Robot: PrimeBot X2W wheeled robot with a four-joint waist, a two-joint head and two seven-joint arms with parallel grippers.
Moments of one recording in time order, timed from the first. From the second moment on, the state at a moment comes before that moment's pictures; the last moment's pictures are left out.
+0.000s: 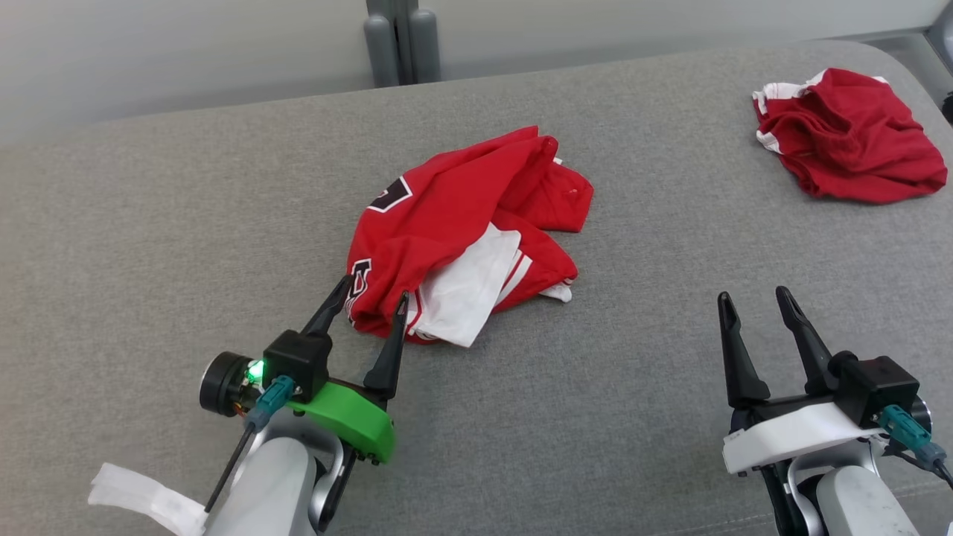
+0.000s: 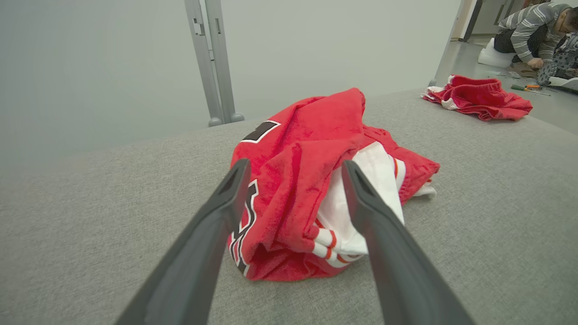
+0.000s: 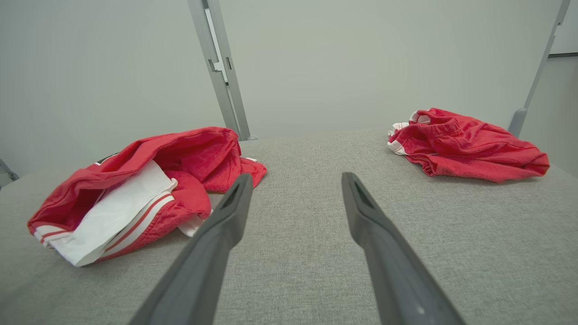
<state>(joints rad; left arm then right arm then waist) -0.32 0.08 -0.33 0.44 -0.19 -0.13 -0.26 -0.07 -0.11 0.05 0.13 0.22 0.13 -0.26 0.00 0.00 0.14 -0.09</state>
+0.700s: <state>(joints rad) -0.47 0.12 -0.27 0.61 -0.23 -0.13 -0.26 -0.11 -0.10 0.04 0.14 0.23 0.13 -0.26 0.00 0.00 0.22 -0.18</state>
